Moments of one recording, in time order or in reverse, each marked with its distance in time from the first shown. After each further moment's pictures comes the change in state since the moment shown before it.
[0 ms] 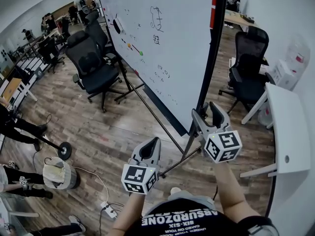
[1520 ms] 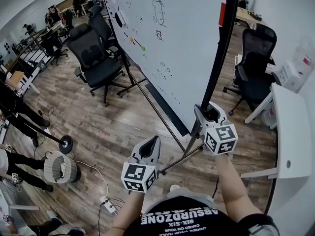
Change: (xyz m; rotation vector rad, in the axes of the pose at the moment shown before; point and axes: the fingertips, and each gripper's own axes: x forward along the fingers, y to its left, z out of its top) left arm 0.024 0.016 -0.016 -0.015 0.043 0.045; right arm 0.052 -0.027 -0.051 -0.057 0.081 0.062
